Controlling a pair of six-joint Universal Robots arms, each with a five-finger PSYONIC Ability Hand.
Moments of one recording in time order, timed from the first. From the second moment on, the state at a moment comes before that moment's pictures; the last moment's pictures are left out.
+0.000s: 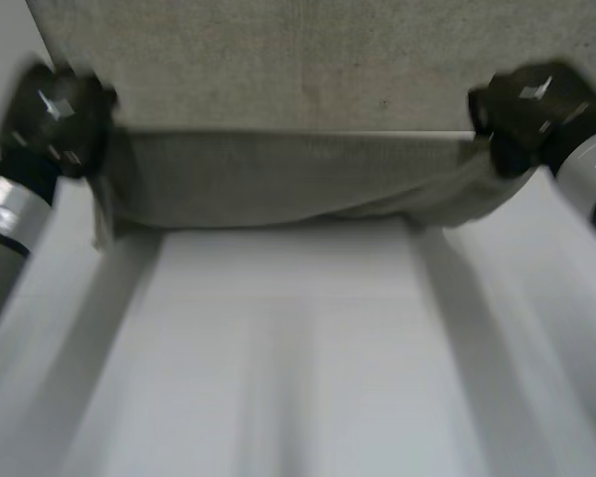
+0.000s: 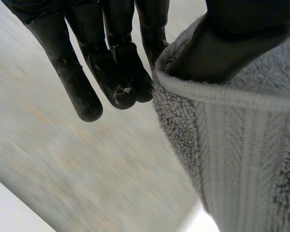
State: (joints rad) left arm 4.58 -1.58 -1.78 3.72 -1.24 3.57; right arm 1.89 -1.47 1.33 0.17 1.45 2.64; left_hand 1.27 1.34 1.34 1.36 1.15; right_hand 1.33 1.32 1.34 1.34 1.19
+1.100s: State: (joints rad) left arm 4.56 -2.09 -0.87 3.67 -1.17 3.24; right arm 1.99 -0.83 0.09 0.23 1.57 2.66; left_hand 1.28 1.34 1.34 1.36 1.16; right_hand 1.34 1.32 1.34 1.34 1.19
